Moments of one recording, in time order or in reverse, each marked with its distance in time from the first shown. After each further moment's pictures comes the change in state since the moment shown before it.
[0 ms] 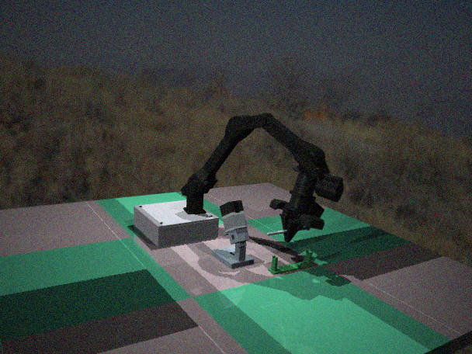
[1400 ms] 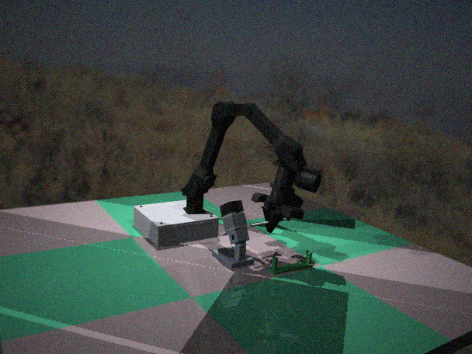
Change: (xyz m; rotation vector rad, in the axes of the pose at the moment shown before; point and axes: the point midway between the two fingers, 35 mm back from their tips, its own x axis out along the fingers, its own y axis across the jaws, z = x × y) arm 0.005 0.087 -0.002 -0.050 -0.011 -0.026
